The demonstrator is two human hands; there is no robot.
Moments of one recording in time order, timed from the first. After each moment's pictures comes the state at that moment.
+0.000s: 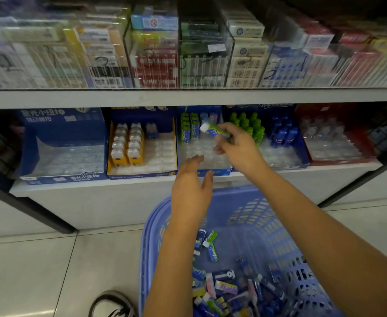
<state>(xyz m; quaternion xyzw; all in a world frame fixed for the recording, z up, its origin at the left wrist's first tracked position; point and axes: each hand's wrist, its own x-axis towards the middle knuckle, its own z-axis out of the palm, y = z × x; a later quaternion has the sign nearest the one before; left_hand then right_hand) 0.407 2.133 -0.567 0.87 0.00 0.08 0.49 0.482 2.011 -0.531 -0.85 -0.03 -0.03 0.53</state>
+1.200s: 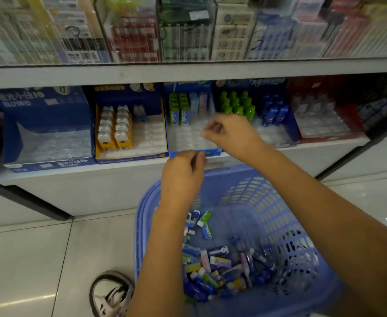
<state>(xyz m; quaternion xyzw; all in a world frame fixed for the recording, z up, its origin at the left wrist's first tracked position) 0.400 2.133 -0.566 0.89 -0.03 0.08 0.45 0.468 1.996 -0.526 -0.94 -0.11 -0.02 0.32</state>
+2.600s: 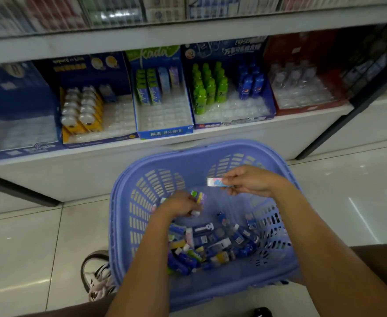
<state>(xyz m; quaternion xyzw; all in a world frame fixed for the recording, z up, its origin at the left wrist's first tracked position) 0.372 2.099 -0.687 0.83 0.00 -0.41 0.37 0.377 1.888 -0.620 -0.72 0.09 0.39 0.56</state>
